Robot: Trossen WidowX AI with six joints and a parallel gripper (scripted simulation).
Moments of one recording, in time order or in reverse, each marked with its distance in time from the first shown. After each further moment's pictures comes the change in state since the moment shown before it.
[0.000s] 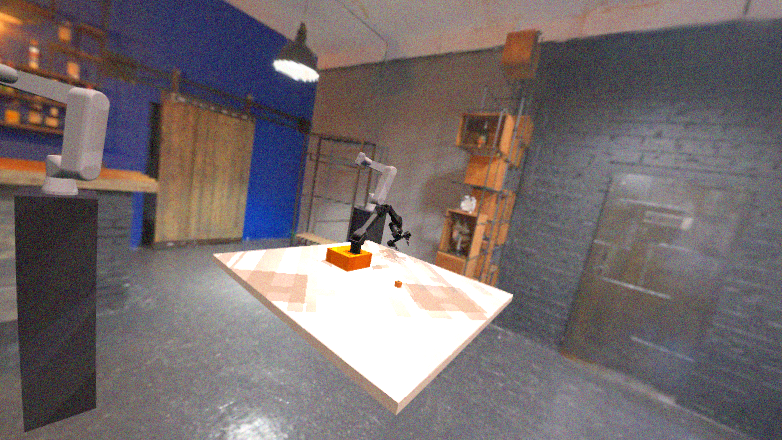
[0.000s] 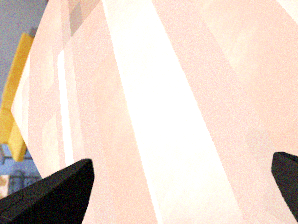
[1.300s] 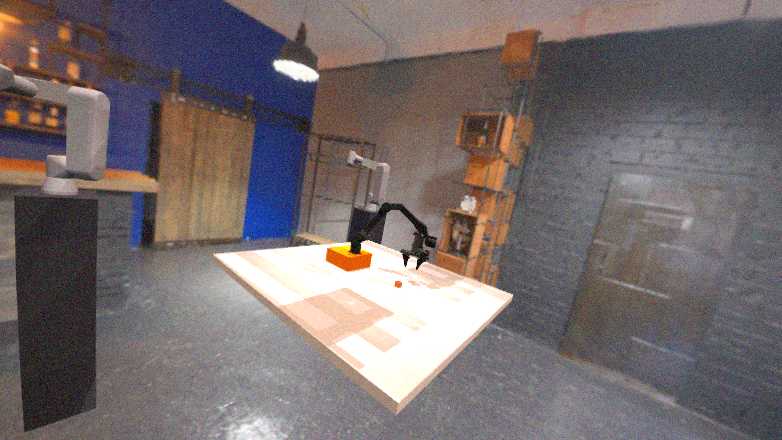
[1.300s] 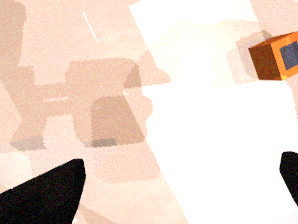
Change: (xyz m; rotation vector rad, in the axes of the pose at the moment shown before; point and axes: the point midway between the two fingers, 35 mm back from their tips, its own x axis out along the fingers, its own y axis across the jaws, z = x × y) arm 0.253 0.062 0.292 -0.878 0.502 -0.614
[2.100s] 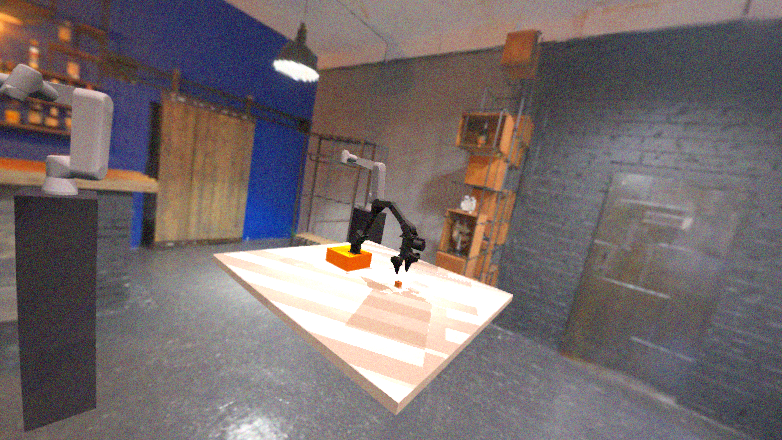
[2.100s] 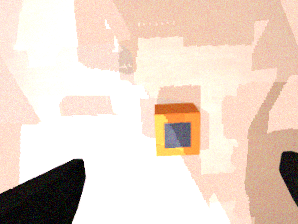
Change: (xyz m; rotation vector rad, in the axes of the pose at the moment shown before) arm 0.034 -0.109 0.058 -0.361 0.065 0.209
